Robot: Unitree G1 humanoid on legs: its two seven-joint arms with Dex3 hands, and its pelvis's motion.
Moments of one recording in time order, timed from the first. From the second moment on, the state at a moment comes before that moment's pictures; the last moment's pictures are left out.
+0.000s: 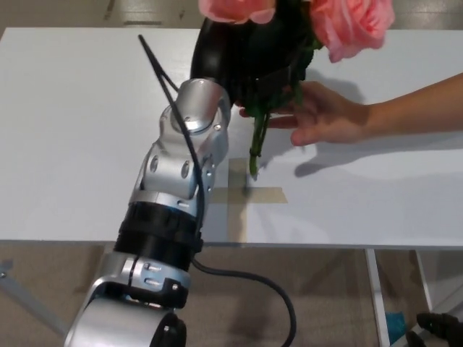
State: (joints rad) left_arm -0.93 -0.10 0.03 0.54 -0.05 0.18 0.04; right_arm -0.38 -0.31 -0.08 1.31 -0.14 -0.12 0.05
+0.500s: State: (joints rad) left_arm -0.96 -0.10 -0.02 0.60 -0.06 0.15 0.07; right_arm -0.41 -0.31 -0.08 1.30 -0.14 -0.12 0.05
